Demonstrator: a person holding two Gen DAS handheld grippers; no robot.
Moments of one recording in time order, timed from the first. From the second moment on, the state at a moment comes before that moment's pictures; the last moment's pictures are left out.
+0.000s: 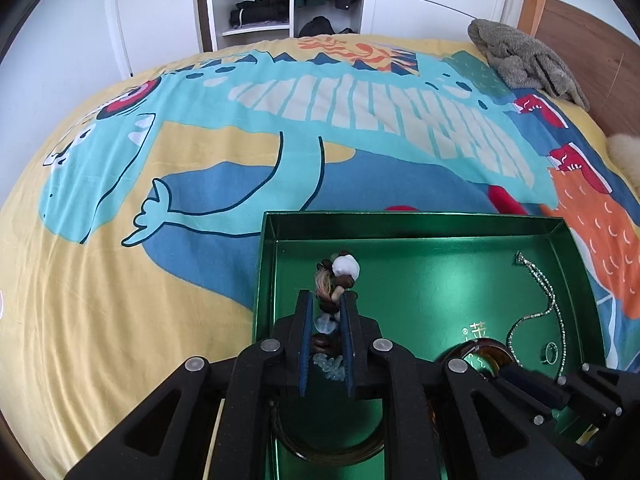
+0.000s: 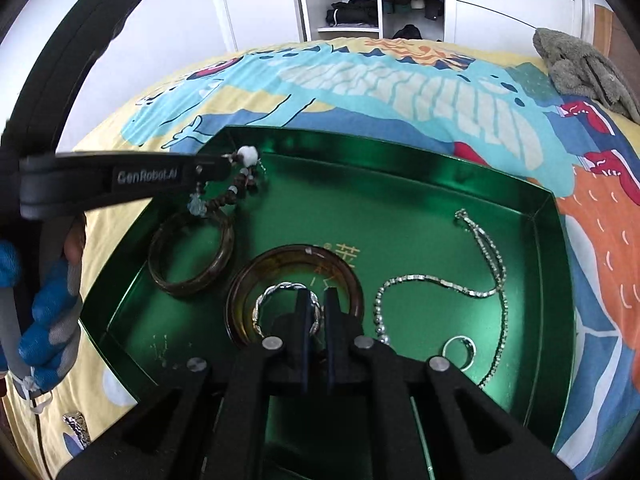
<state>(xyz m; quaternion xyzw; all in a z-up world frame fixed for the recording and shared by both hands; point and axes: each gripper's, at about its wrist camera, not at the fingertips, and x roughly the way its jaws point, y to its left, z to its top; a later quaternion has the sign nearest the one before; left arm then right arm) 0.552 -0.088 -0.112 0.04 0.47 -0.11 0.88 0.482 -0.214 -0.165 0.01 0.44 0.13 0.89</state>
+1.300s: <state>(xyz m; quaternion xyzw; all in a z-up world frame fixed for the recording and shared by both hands) 0.188 0.073 0.020 0.03 0.37 -0.06 0.93 0.141 -0.311 0.018 0.05 0.29 0.08 0.95</state>
